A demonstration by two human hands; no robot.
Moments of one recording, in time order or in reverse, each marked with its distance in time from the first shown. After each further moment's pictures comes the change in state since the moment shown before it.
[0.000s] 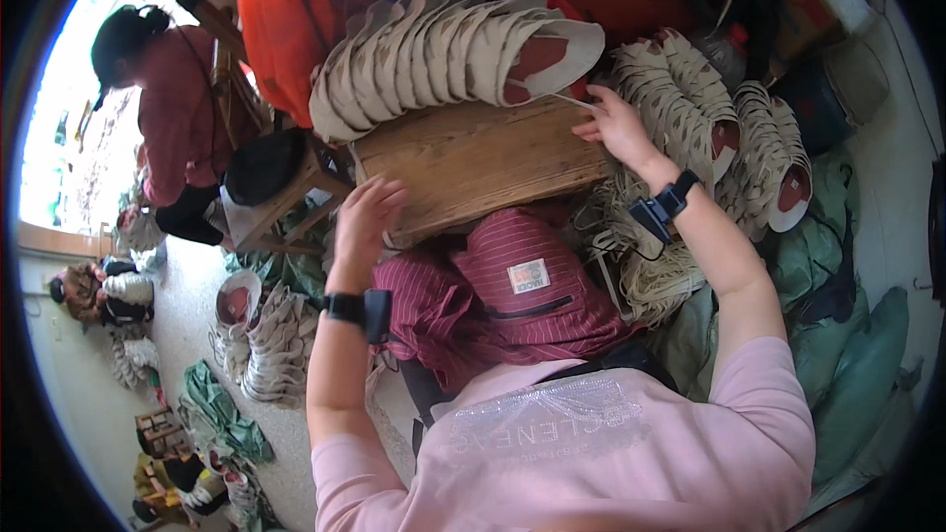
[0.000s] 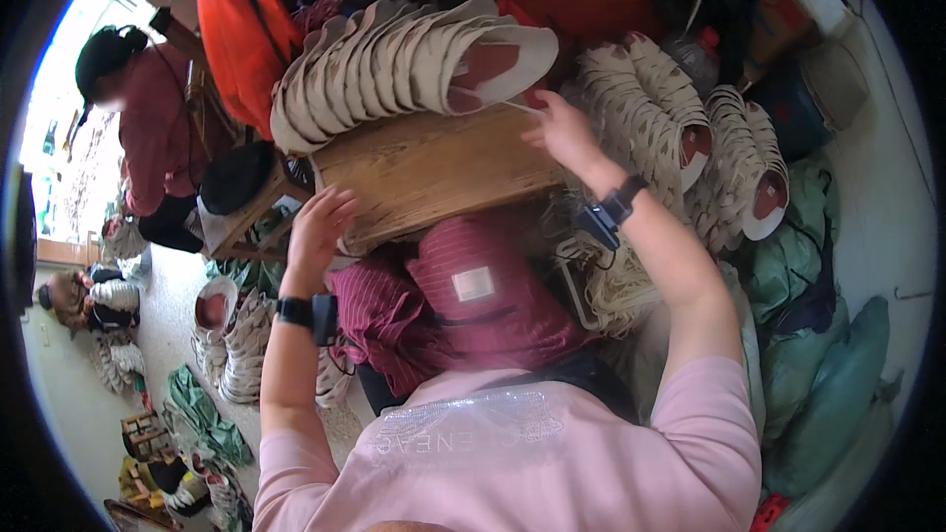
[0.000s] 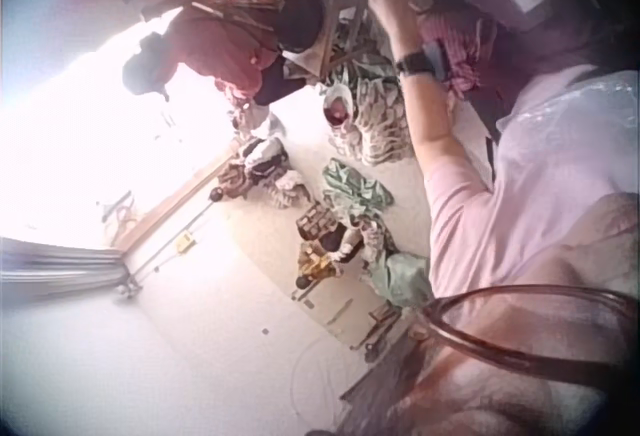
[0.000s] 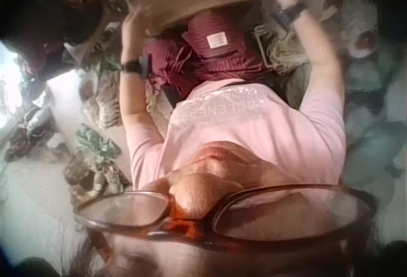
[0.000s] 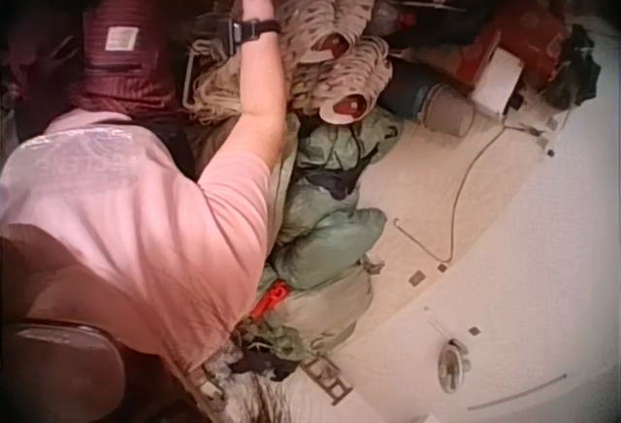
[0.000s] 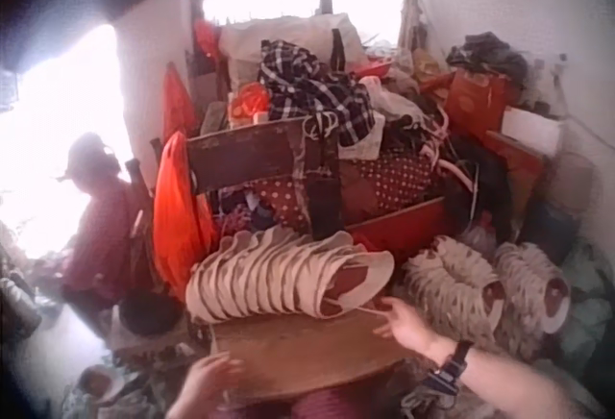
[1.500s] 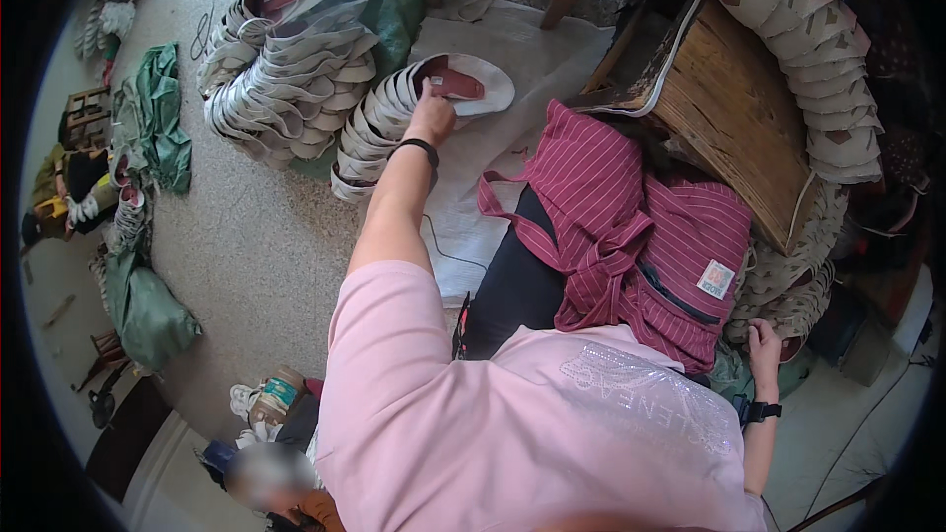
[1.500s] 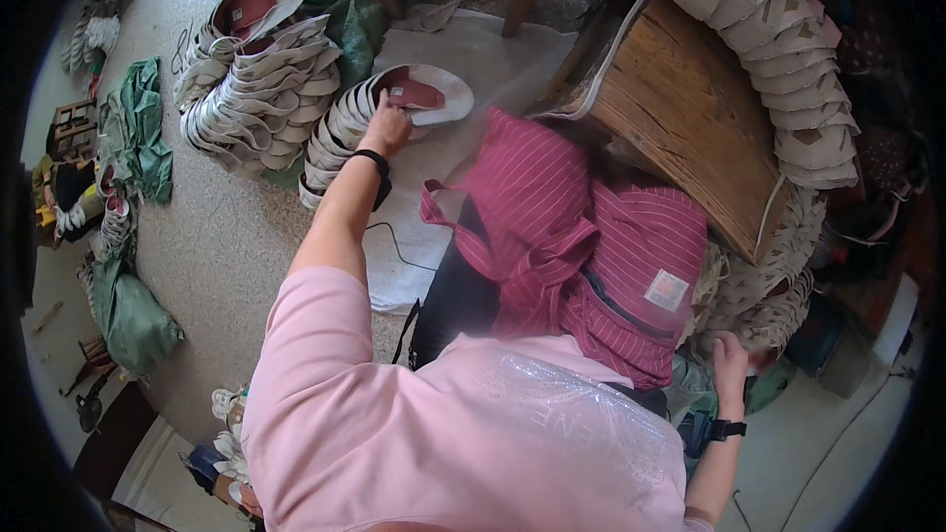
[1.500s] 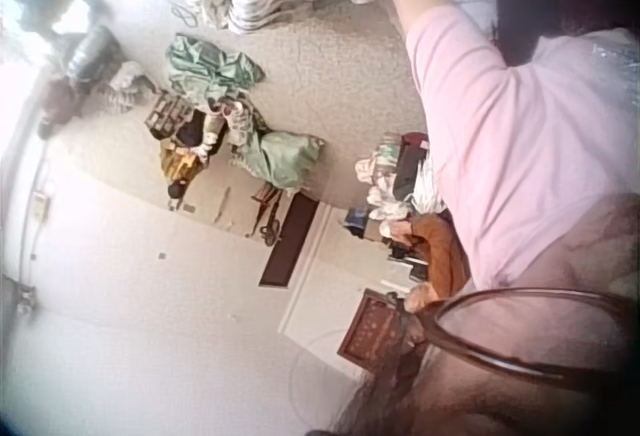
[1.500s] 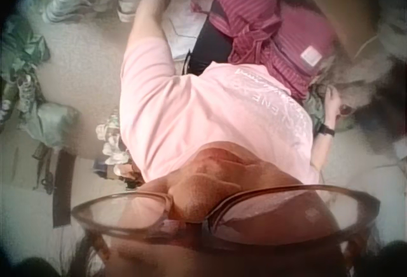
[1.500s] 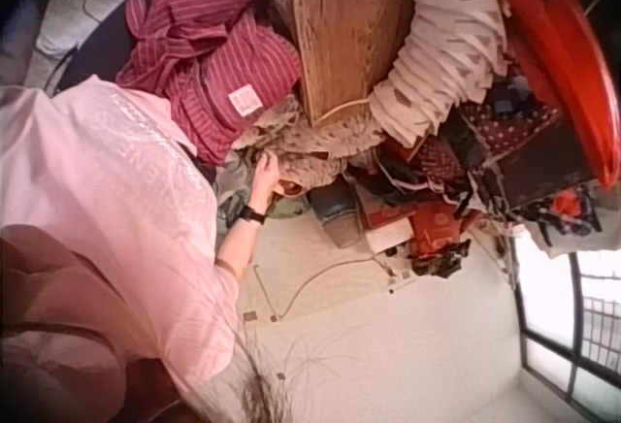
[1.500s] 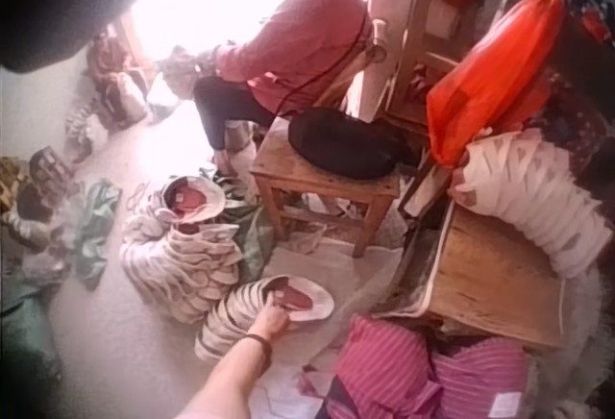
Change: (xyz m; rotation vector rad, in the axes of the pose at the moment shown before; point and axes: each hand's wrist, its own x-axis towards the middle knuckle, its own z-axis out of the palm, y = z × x) left_hand -0.041 -0.236 -0.338 2.276 0.068 0.075; right_hand -0.173 0.007 -0.067 -1.179 -0.348 0.322
